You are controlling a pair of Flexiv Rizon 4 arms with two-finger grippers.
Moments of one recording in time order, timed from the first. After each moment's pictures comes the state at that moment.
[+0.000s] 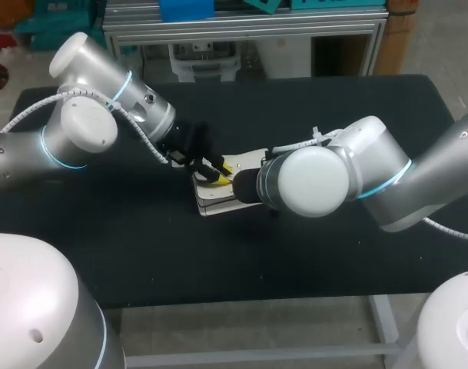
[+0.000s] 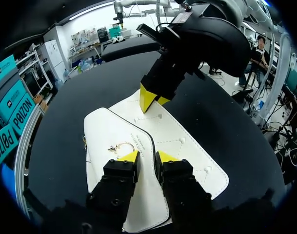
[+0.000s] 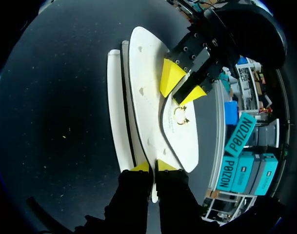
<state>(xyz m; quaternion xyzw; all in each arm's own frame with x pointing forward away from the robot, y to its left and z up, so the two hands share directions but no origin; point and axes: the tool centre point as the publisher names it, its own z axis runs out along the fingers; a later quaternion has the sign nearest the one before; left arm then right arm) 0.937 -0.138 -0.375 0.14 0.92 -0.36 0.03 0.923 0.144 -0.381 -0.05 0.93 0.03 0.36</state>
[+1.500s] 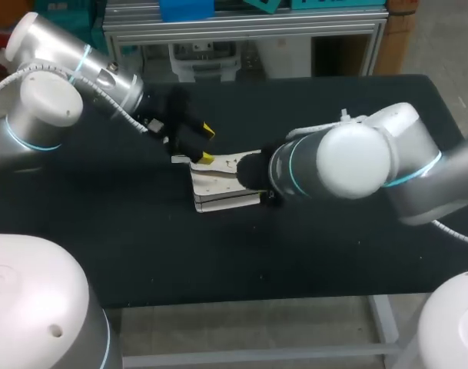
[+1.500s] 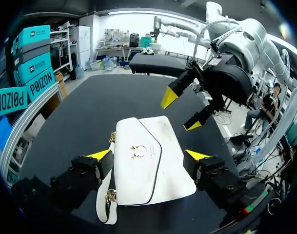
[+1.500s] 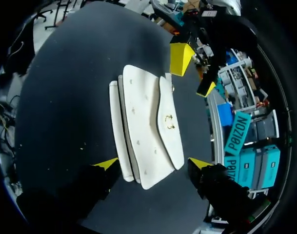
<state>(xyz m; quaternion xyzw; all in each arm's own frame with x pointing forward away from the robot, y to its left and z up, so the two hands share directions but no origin) 0.953 -0.102 -0.300 -0.04 0.90 -0.43 -0.03 0.904 0.148 -0.329 -0.01 0.93 0.11 0.34</state>
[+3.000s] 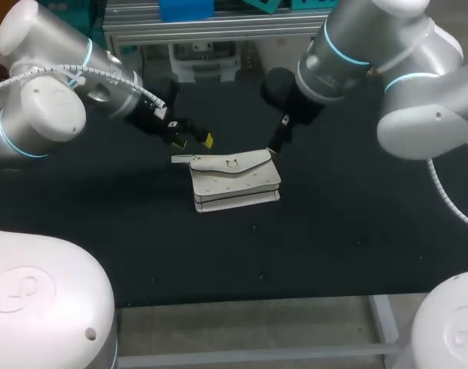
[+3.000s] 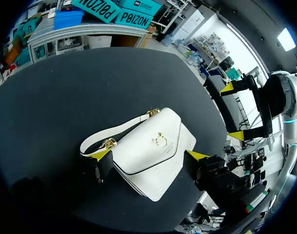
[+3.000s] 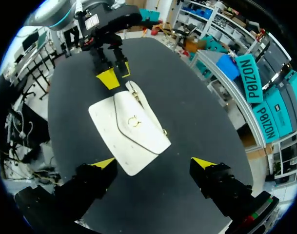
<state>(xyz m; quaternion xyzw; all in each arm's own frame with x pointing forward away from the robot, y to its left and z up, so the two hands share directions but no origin) 0.955 -0.073 -0.293 -0.51 0.79 -0.32 -0.09 0.942 0.115 -0.258 0.23 0.95 0.17 0.13</state>
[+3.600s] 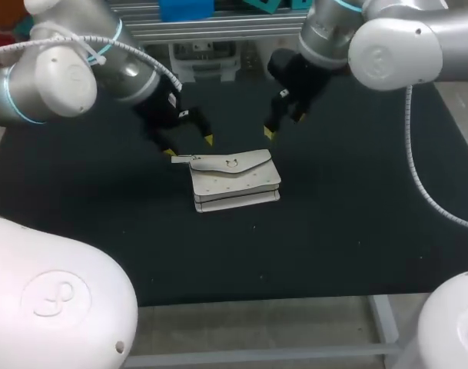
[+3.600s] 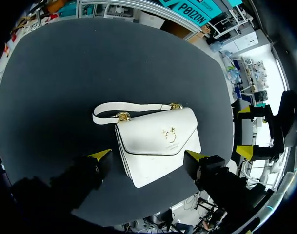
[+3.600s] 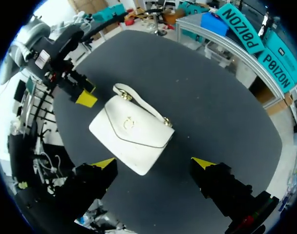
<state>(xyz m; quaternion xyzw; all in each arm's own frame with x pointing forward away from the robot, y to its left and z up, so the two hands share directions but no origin) 0.940 -0.072 -0.288 -0.69 0.69 -0.20 -0.11 0.959 0.109 -0.262 0.39 0.91 0.15 -0.02</state>
